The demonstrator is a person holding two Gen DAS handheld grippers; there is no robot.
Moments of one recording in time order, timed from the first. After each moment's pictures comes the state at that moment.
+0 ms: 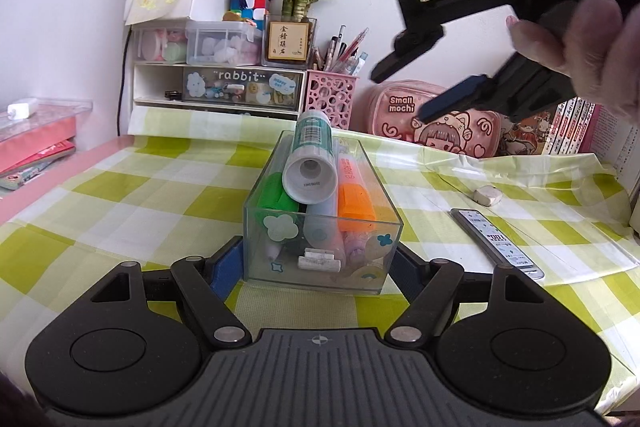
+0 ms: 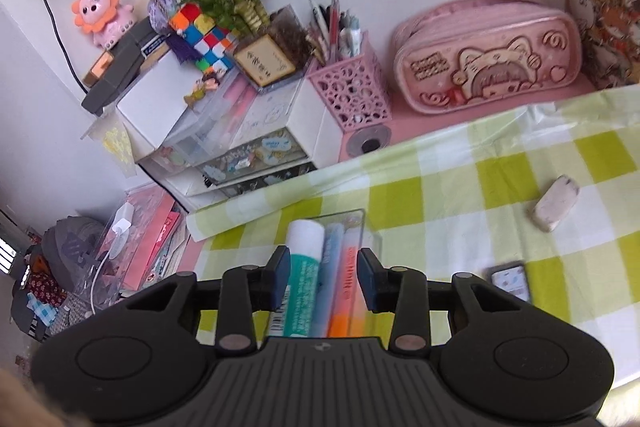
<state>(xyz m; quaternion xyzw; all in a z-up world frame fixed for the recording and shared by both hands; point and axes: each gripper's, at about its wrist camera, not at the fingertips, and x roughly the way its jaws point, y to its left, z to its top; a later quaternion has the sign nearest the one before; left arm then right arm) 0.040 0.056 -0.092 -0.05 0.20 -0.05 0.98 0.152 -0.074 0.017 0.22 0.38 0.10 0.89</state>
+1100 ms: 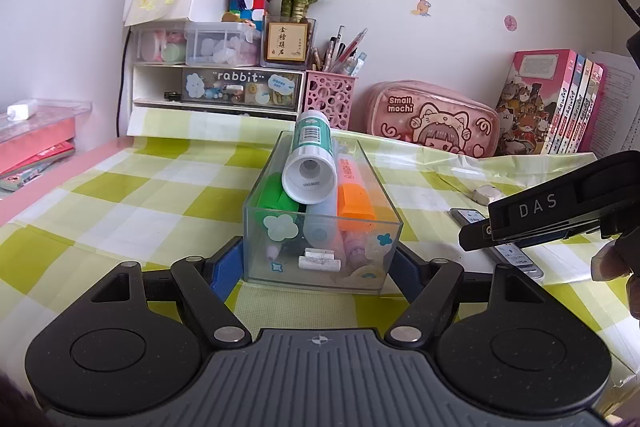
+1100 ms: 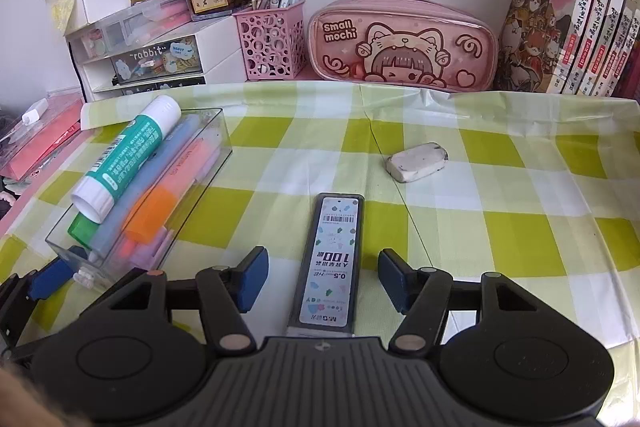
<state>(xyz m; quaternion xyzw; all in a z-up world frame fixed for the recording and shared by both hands) 0.039 0.058 -0.092 -0.05 0.19 -0.05 0.98 0.094 -0.097 -0.058 0.03 0.36 0.03 0.93</state>
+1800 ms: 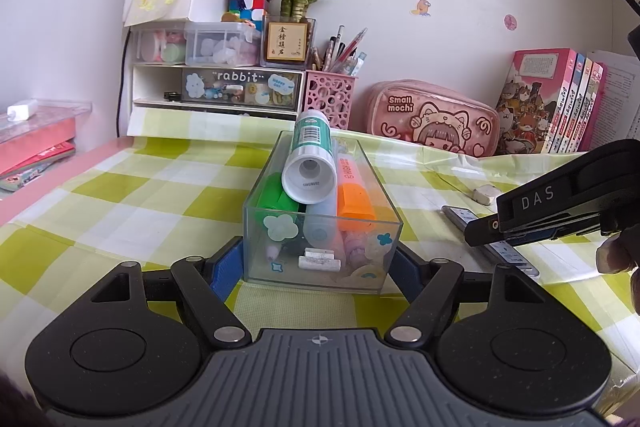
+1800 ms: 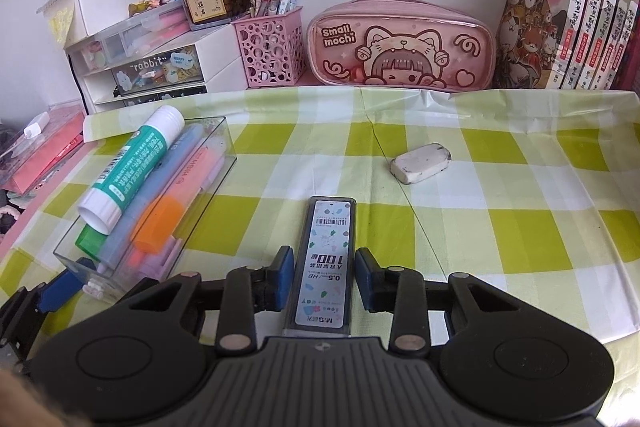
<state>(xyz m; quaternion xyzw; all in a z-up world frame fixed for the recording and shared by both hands) 0.039 0.057 -0.092 -0.05 0.19 -0.05 0.98 0.094 -0.097 -0.056 0.05 0.36 0.04 0.93</state>
